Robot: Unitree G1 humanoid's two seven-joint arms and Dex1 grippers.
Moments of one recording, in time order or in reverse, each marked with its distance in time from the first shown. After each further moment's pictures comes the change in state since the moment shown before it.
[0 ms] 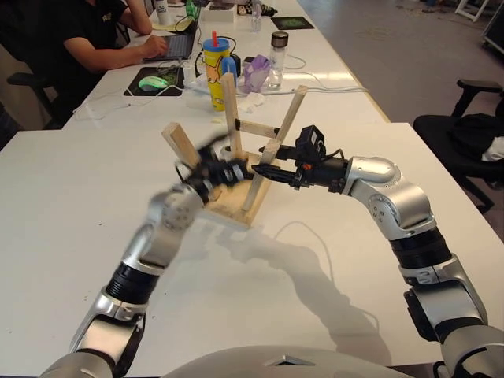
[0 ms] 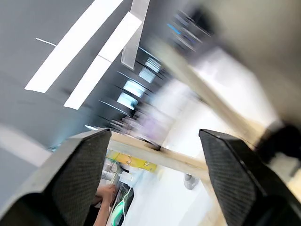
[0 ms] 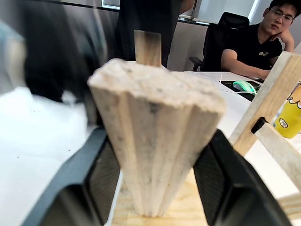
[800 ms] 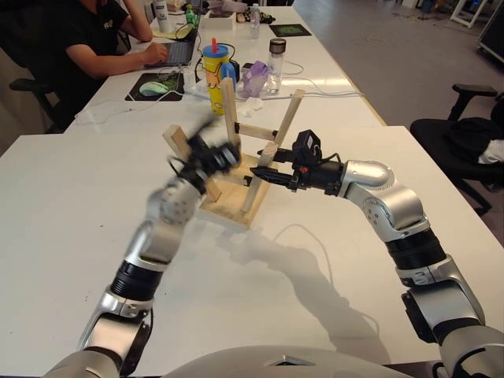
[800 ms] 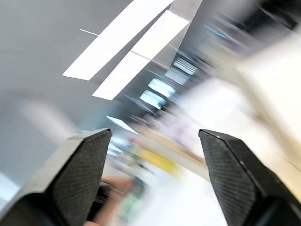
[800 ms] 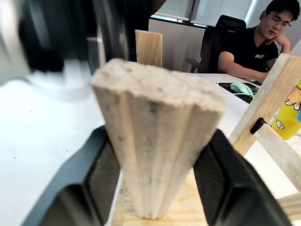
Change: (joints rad) left arm -0.002 -0.028 0.000 0.057 0.016 0.023 0.087; right arm 0.014 0.014 0.025 0.028 -0.011 -0.054 -0.013
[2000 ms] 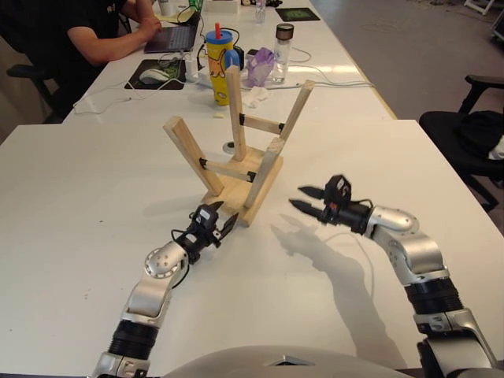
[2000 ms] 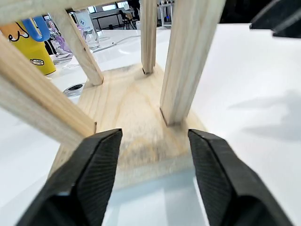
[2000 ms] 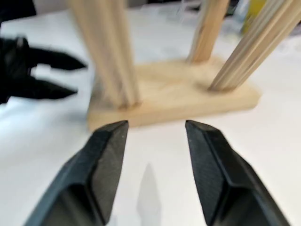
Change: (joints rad) left arm 0.340 -0.151 0.208 0.037 -0.715 0.005 -0.175; right arm 0.287 0.006 -0.253 -0.040 -0.082 0.001 -0.051
